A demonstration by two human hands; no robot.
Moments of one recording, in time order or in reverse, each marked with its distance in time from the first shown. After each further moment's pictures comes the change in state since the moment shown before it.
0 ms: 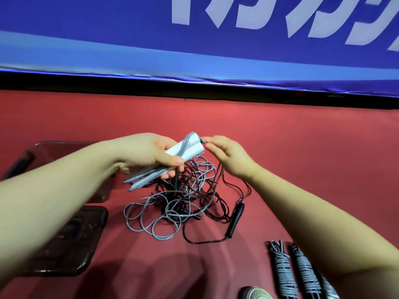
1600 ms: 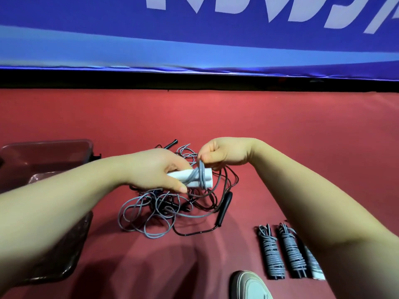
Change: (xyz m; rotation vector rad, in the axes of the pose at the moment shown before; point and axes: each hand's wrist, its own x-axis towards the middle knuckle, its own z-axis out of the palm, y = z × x) left_hand 0.015 -0.002 0.043 0.534 -0.302 0.278; right_hand -0.007 0.002 -0.029 0.502 -0.738 0.312
